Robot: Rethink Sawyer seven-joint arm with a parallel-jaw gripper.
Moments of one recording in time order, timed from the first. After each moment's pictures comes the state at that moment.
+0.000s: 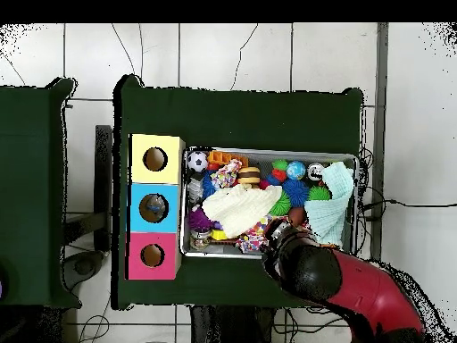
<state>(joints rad) -0.64 -0.99 0.16 2.04 -0.16 0.47 2.06</state>
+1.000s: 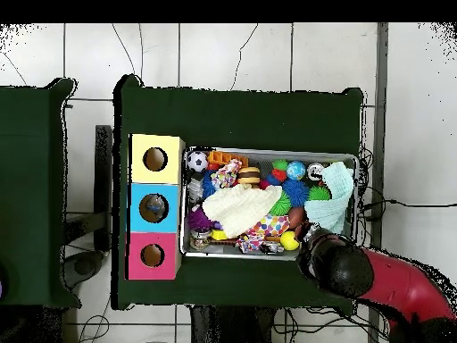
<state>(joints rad) -0.80 -0.90 0.22 1.94 -0.39 0.47 2.06</state>
